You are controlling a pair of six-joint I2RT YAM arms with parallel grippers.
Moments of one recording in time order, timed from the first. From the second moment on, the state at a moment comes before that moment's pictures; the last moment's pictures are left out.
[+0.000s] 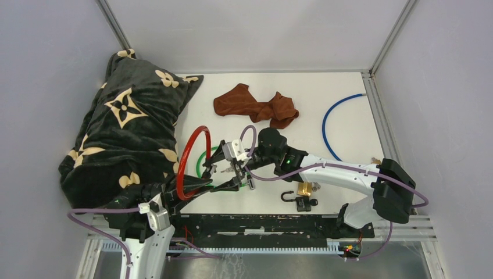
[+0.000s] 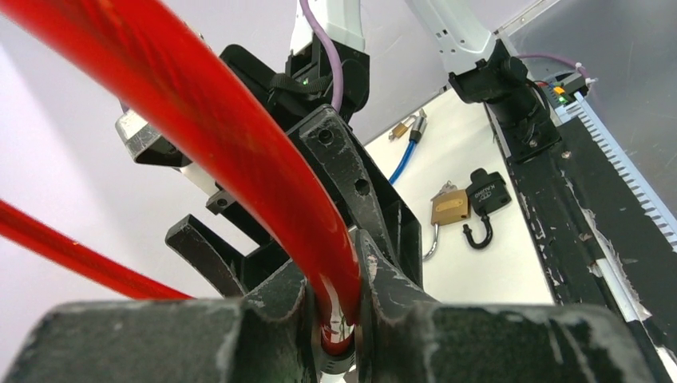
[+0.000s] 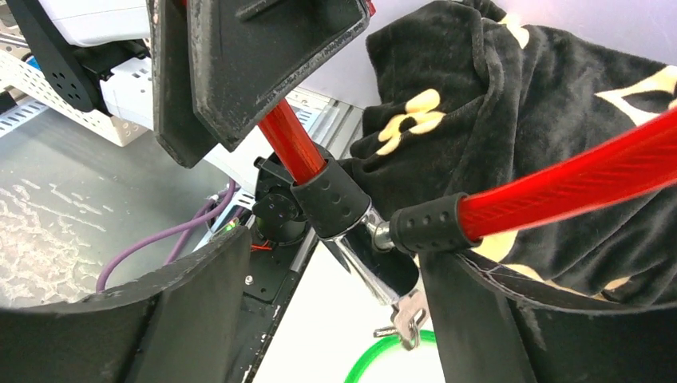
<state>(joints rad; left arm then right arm) -0.08 0.14 0.53 0.37 1.42 0.04 1.10 1.47 1.01 0.47 -0.81 -0.18</state>
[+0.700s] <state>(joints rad) -0.08 0.18 0.62 0.18 1.56 0.25 1.05 1.47 1.01 0.46 -0.94 -0.21</state>
